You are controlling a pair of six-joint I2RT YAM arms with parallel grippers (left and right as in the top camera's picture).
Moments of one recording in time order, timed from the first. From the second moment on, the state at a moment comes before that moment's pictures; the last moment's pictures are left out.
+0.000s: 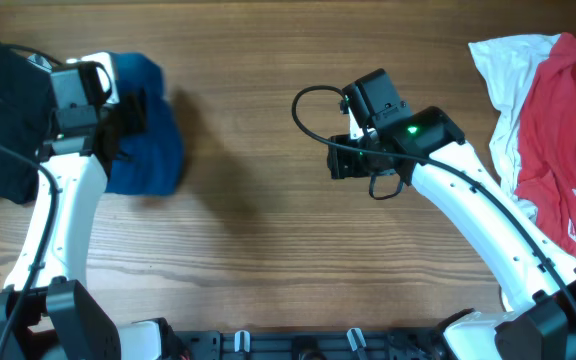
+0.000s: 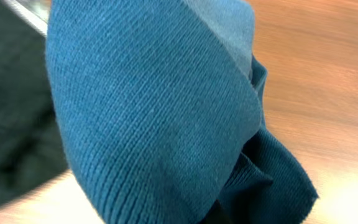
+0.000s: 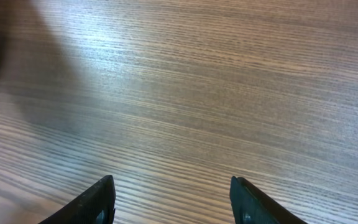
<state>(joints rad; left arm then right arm) 0.15 1.52 1.11 -0.41 -0.04 -0.09 0.49 1.56 1.34 -1.00 -0.07 0.36</state>
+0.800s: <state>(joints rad) 0.57 1.60 1.11 0.17 -0.04 -0.18 0.49 1.56 1.34 -1.01 -0.06 0.38</state>
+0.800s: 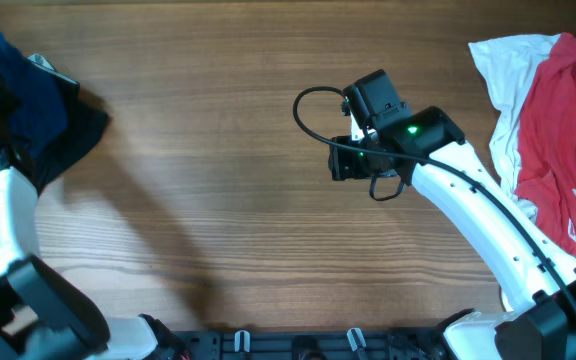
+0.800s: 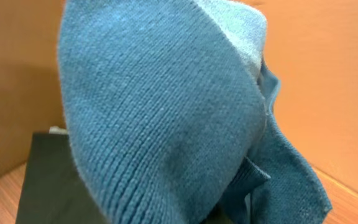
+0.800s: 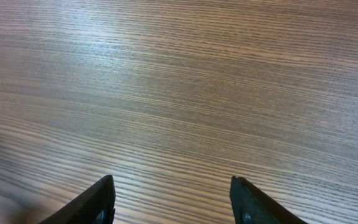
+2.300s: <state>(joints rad) -0.16 1.56 1.24 -0.94 0.33 -0.30 0.49 1.45 1.33 -0.83 0.06 0.31</state>
